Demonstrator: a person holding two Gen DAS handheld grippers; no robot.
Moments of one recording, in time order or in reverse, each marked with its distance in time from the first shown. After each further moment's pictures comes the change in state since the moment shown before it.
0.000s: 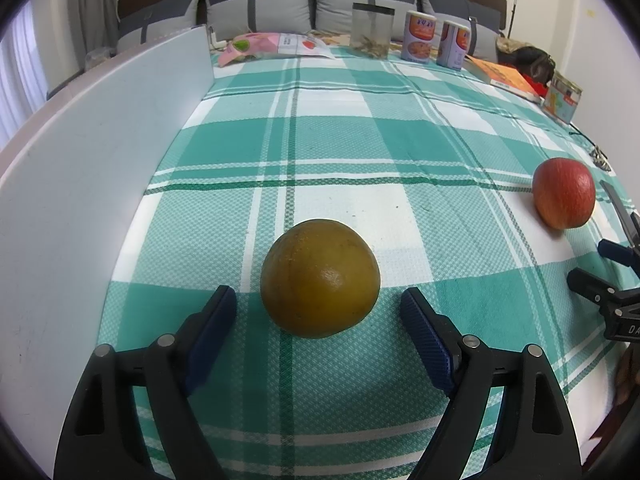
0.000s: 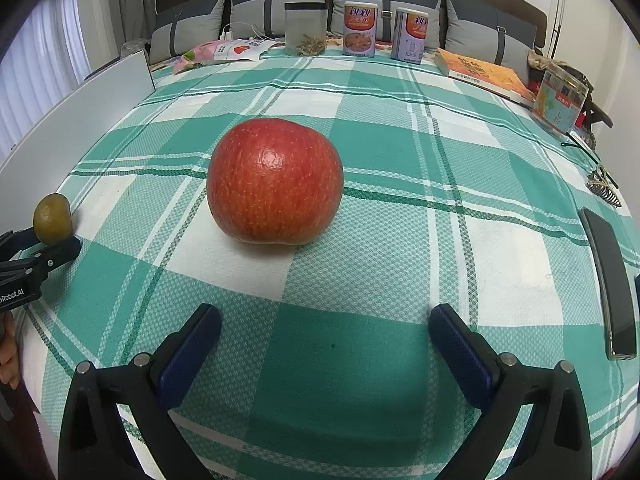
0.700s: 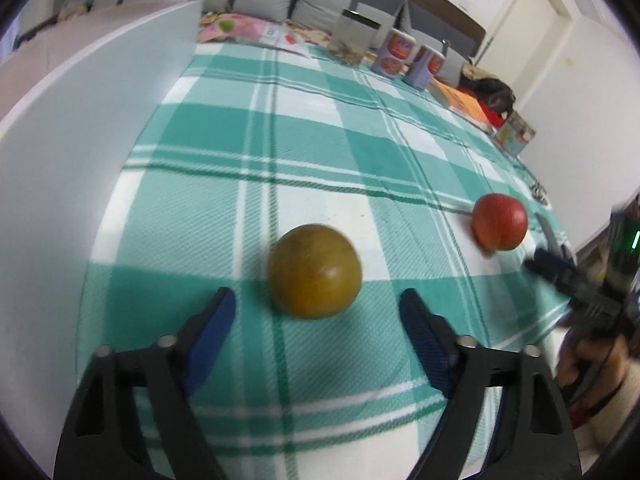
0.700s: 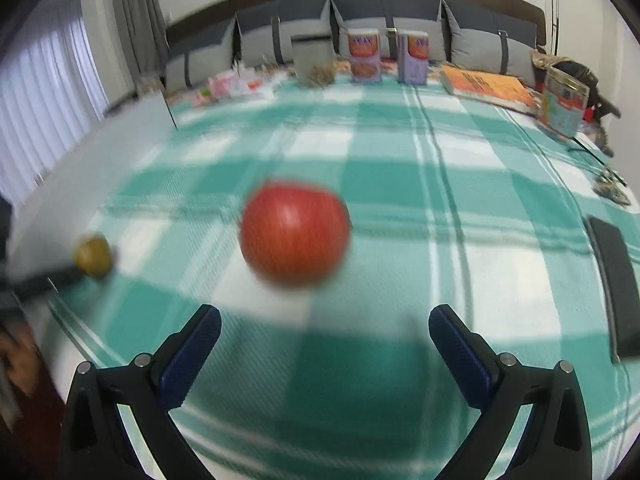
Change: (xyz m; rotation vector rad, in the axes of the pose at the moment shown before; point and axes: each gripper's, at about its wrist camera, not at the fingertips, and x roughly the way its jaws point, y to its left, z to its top) left arm -0.013 0.030 0.009 -0.099 0.044 -0.283; right arm -0.025 -0.008 0.032 0.079 -0.104 0.149
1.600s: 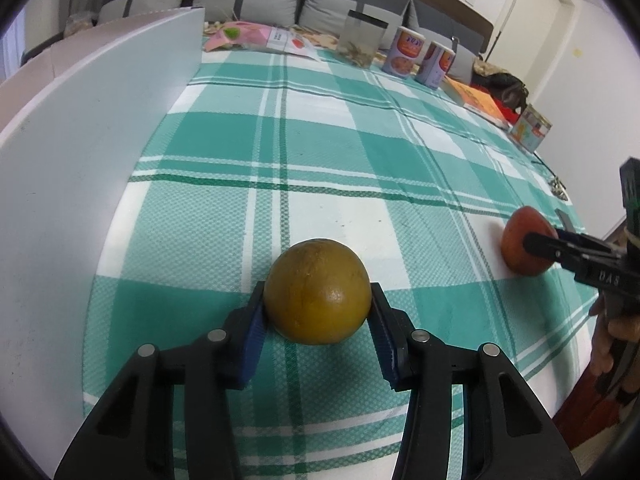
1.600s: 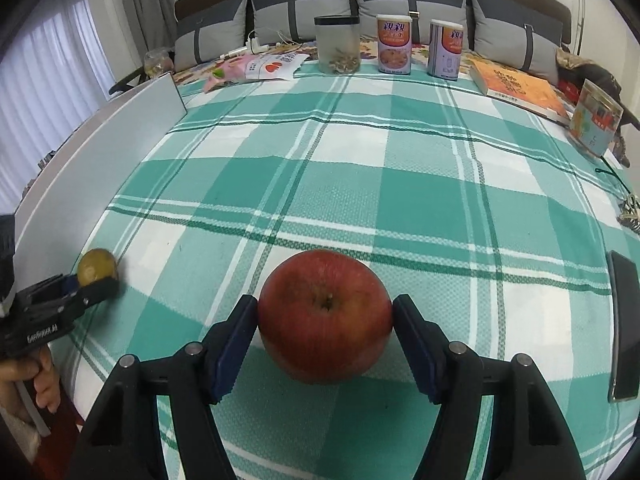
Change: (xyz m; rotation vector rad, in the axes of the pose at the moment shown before) left arm 0.003 0.002 -0.003 0.013 -0.025 0.073; right arm 0.022 0.024 0.019 -0.061 0.142 -0.014
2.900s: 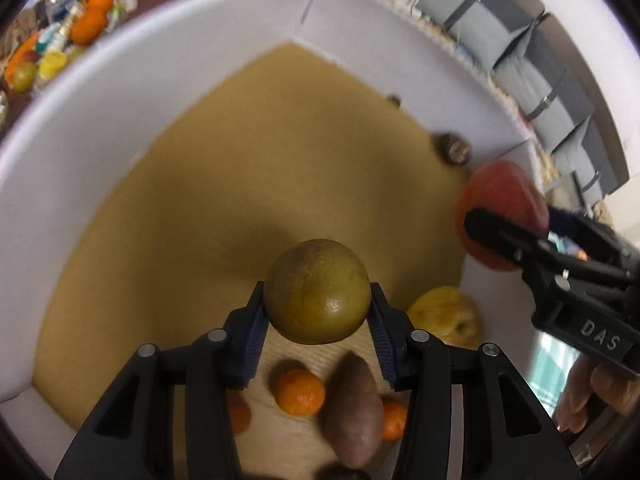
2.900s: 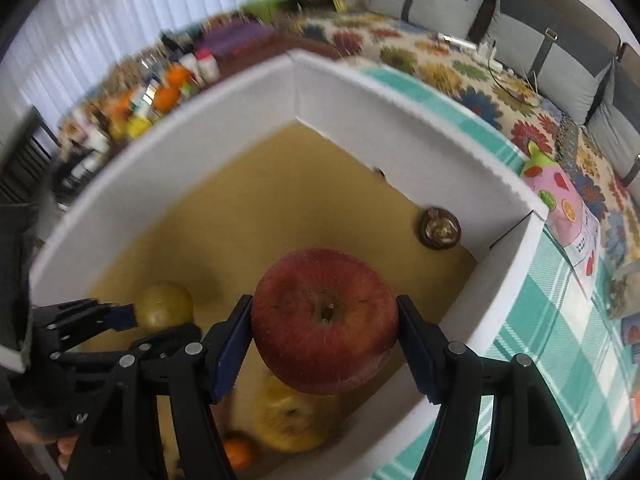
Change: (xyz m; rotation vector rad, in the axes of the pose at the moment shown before) left arm -0.042 0.269 0.115 -0.583 0.169 0.180; right arm 0.137 0.399 0.219 -0.577 0.188 0.171
